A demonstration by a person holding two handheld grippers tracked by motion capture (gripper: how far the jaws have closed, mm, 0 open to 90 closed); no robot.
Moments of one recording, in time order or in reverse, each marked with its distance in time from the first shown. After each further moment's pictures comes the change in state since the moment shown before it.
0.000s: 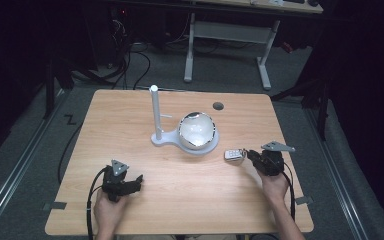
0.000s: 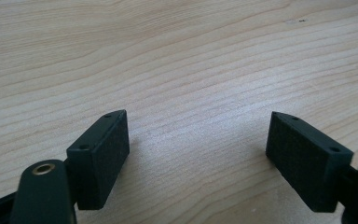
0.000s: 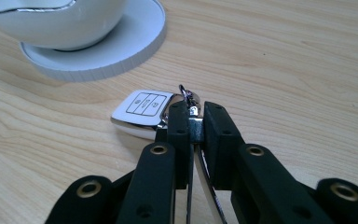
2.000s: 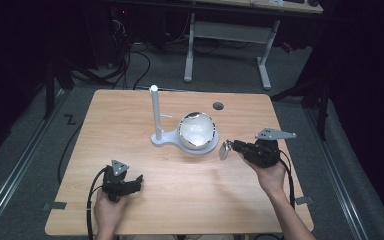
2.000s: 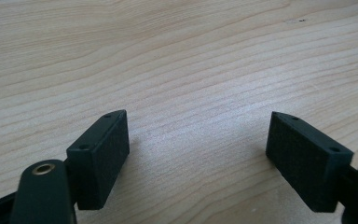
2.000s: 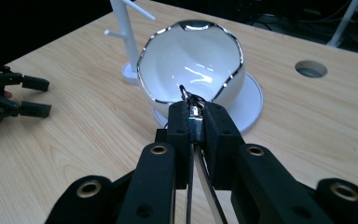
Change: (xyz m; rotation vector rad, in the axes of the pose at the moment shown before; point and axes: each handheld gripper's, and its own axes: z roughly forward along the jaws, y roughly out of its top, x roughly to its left) left arm 0.000 0.000 0.000 -0.001 0.001 0.000; right arm 0.045 0.069 -0.041 -0.097 0.284 -0.098
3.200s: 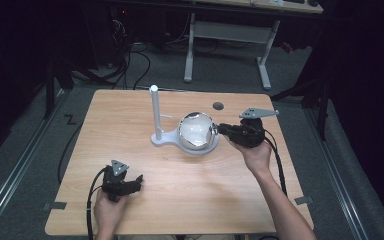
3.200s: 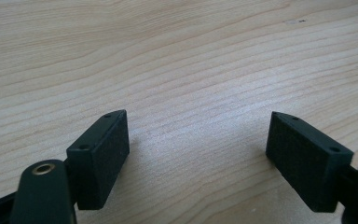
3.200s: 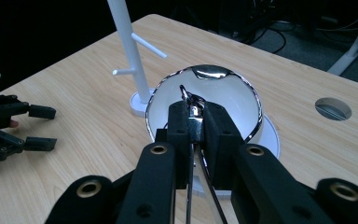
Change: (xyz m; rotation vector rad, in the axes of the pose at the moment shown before) left arm 0.000 0.000 0.000 -0.002 -0.003 -0.003; right arm 0.002 0.052 0.037 0.008 0.044 -0.015
